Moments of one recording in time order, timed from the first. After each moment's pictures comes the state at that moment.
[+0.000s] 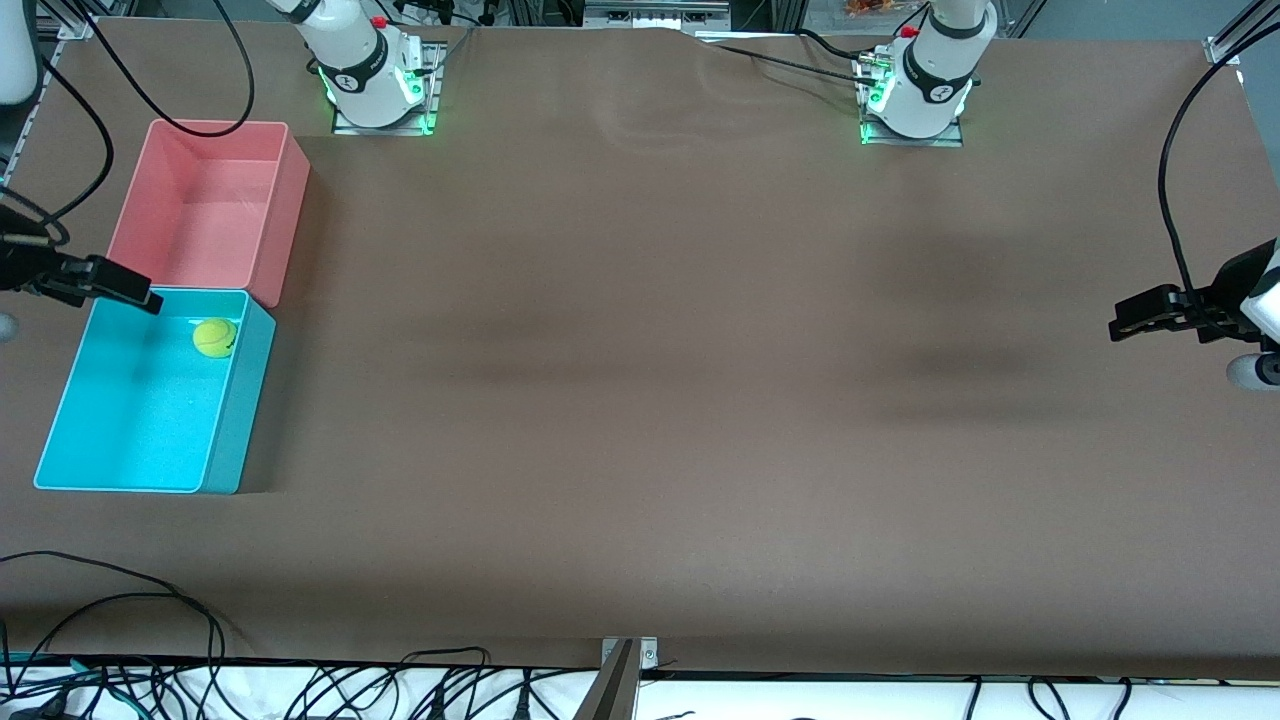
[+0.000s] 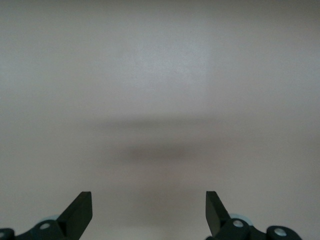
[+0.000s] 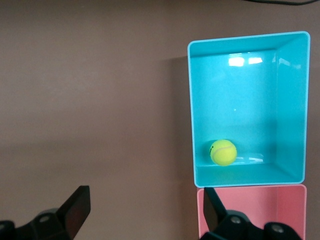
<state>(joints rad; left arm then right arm) 0.31 0.31 -0.33 -1.29 0.10 1.51 0.00 0.05 0.11 -0.14 -1.61 0.07 1.70 -0.01</state>
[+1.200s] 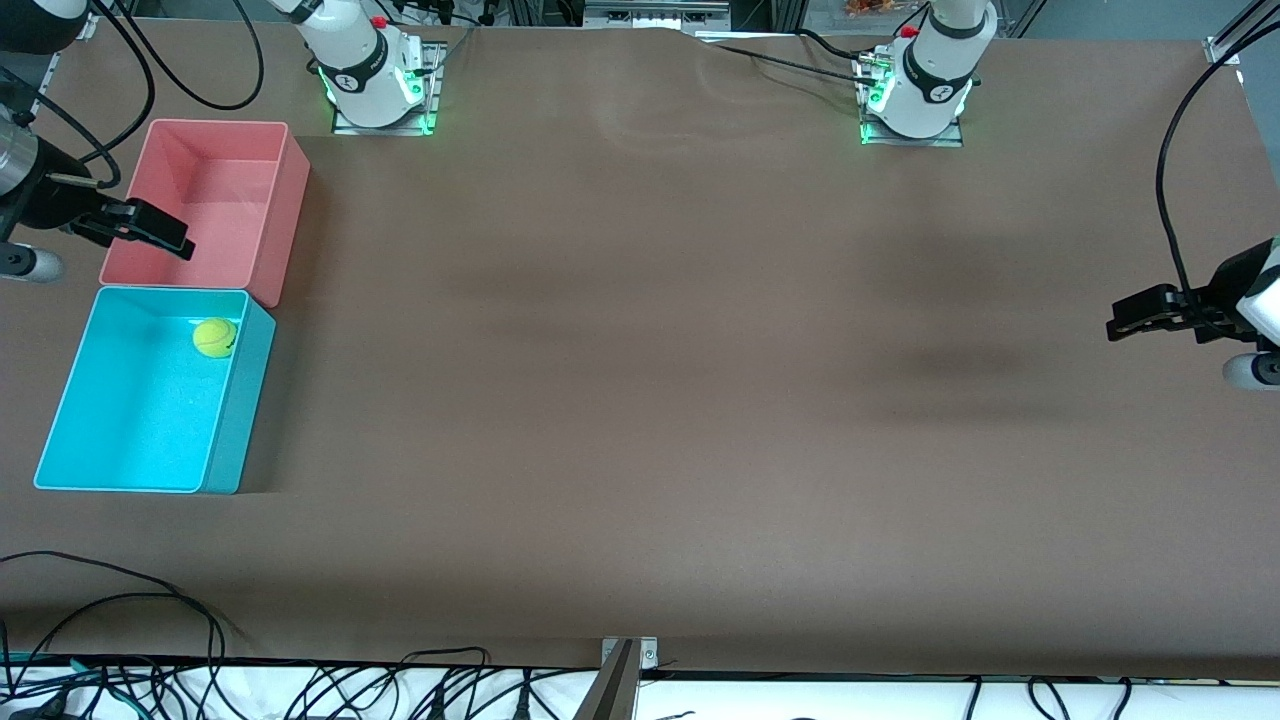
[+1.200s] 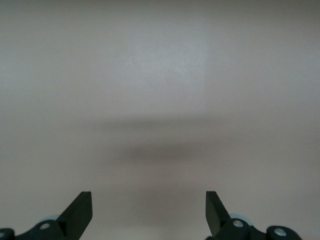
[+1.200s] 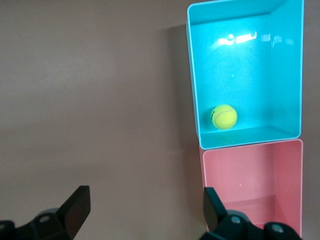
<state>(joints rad) 0.28 0.31 -0.31 -1.29 0.10 1.51 0.00 0.00 -0.02 -0.02 -1.70 0.00 1.64 0.14</state>
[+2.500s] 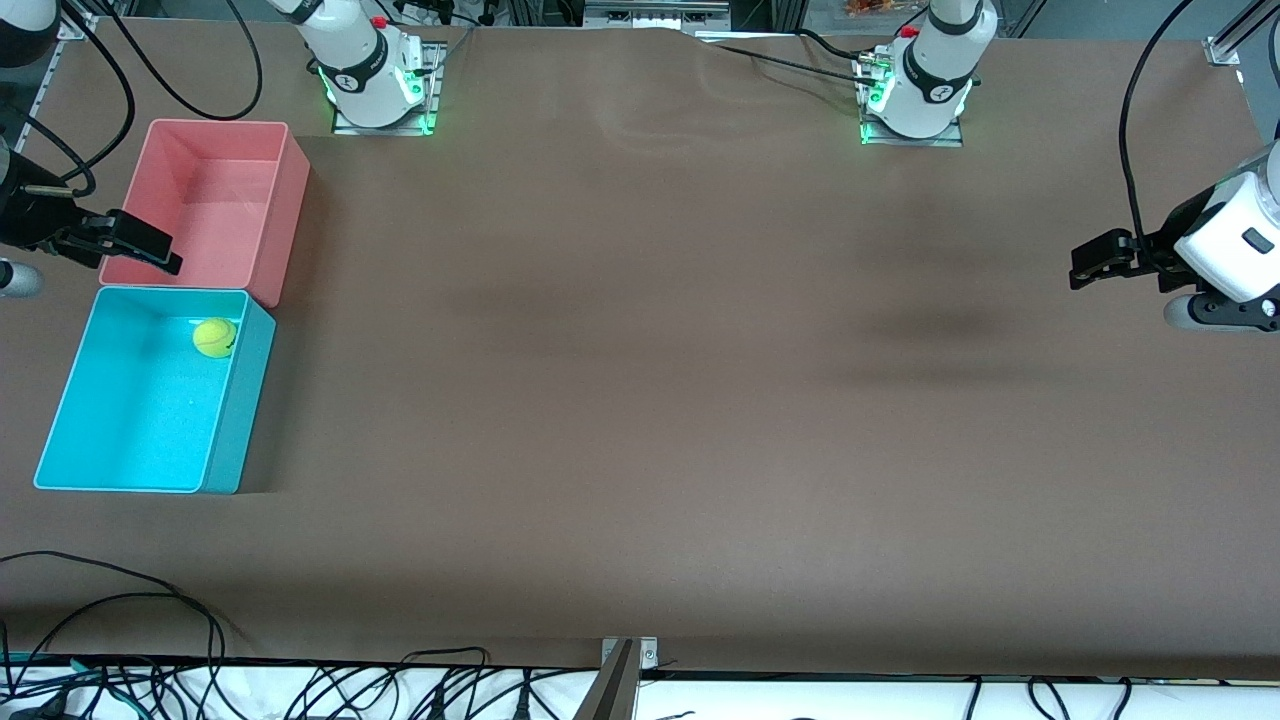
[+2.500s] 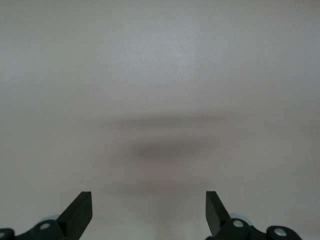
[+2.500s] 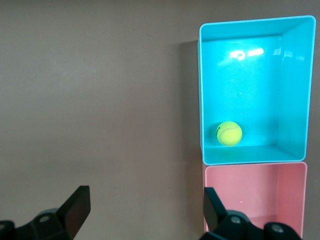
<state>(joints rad) -0.02 0.15 -0.01 -1.46 0.03 1.49 0.01 0.03 0.04 -0.07 -1.64 0.04 1.64 0.04</state>
